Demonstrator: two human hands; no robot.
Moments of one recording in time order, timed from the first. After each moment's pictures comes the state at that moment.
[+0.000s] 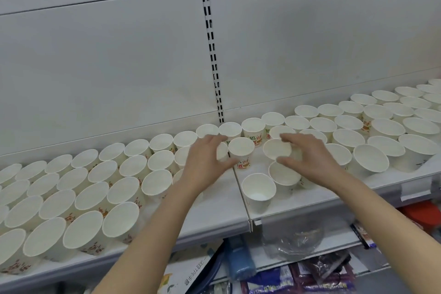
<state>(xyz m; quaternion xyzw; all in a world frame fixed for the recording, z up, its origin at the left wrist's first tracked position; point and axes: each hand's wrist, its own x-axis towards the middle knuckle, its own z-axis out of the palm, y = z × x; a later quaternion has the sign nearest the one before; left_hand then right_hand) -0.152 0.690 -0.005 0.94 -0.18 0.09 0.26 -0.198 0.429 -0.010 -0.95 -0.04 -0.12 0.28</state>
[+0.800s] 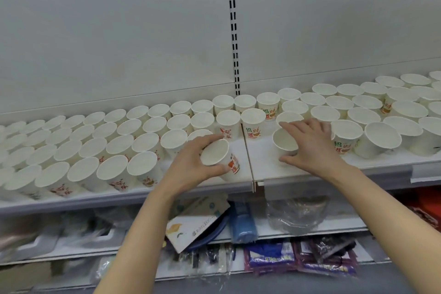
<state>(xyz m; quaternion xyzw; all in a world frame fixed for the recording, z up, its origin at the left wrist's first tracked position) -0.268 0.738 -0.008 0.91 -0.11 0.00 0.41 -0.229 0.442 -0.037 -0.98 -0.13 -0.17 0.06</state>
